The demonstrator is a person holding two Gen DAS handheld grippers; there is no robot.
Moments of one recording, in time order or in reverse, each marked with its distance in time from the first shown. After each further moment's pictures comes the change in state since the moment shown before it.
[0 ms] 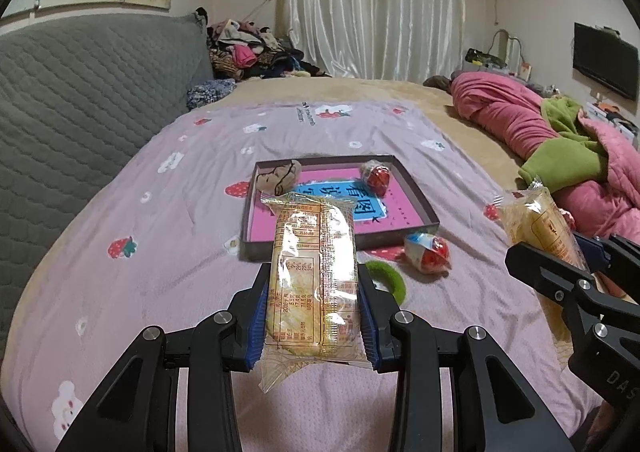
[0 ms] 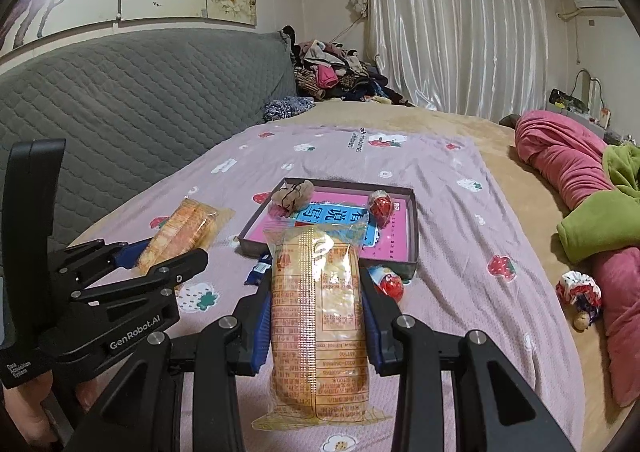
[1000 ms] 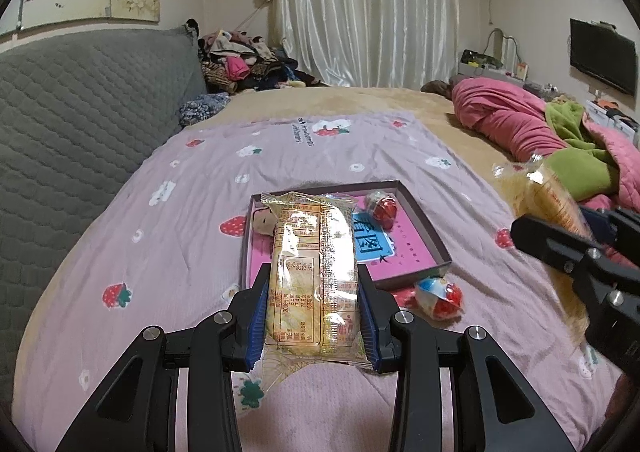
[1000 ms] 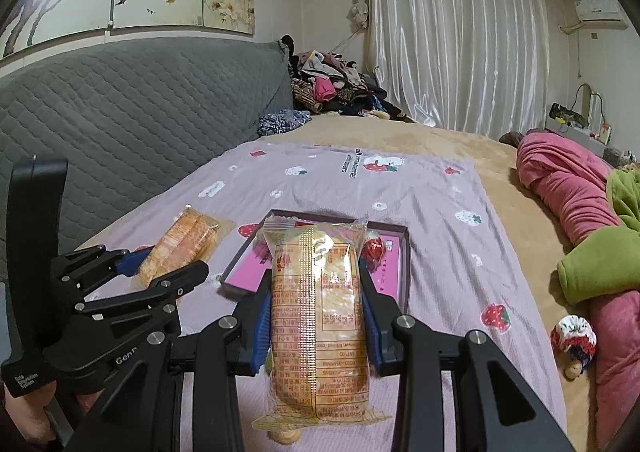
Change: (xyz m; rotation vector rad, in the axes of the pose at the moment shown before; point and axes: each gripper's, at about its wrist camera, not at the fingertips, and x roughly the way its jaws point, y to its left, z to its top) left arm 0.041 0.000 0.059 0.032 -0.017 0.001; right arm 0.032 -0.017 0.061 -0.023 -0.035 -0.017
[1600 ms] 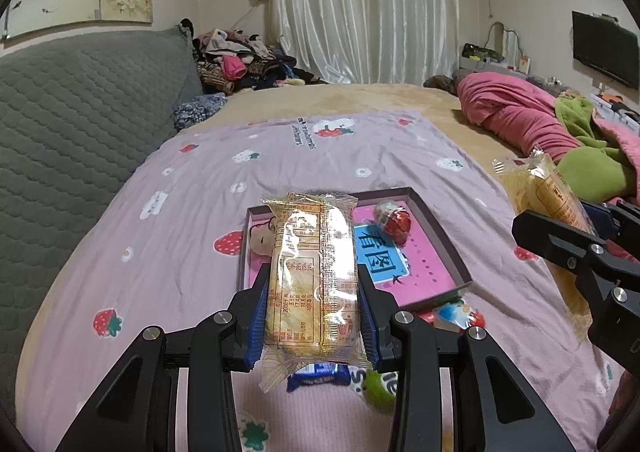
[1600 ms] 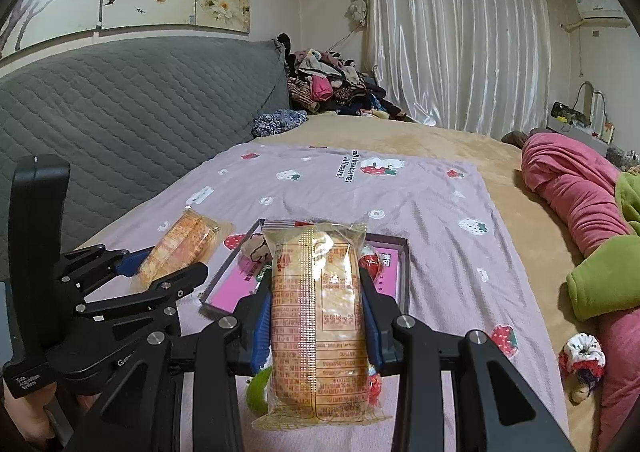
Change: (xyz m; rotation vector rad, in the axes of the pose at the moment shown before) left arm 0.051 0.001 0.028 0.023 0.008 0.008; right arm 0.049 -0.019 0.019 0.005 0.003 0.003
